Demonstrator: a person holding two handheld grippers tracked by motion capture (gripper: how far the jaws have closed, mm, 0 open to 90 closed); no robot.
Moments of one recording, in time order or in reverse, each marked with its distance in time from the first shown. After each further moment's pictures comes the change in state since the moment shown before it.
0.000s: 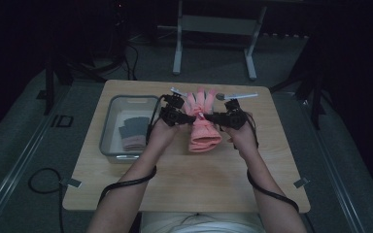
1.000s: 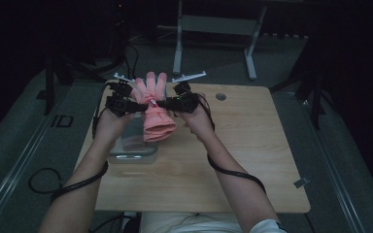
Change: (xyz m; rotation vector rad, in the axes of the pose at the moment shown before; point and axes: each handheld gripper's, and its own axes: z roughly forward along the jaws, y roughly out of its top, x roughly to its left) left arm 0.072 -0.021 -0.122 -0.026 0.185 -0.077; right arm 0.105 0.071 0.081 0.012 0.134 -0.145
